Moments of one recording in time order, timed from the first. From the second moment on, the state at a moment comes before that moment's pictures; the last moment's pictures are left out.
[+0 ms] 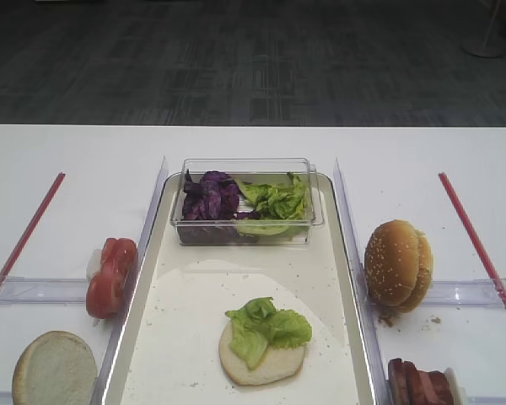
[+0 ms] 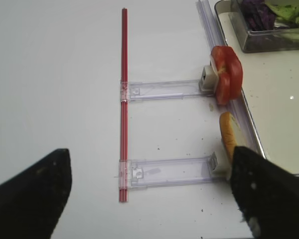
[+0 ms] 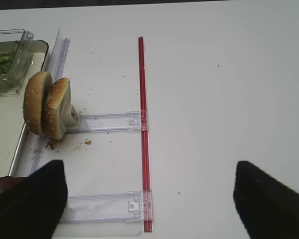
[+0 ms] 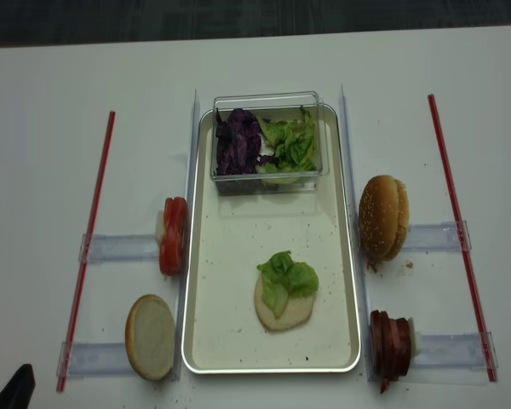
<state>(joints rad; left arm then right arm) -0.02 -0.01 -0.49 0.02 1.19 -0.05 0.01 -0.02 -0.48 -0.01 1.13 0.06</state>
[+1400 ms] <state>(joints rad) -0.02 -0.01 -0.49 0.02 1.19 -0.05 0.01 -0.02 -0.48 -0.01 1.13 0.06</state>
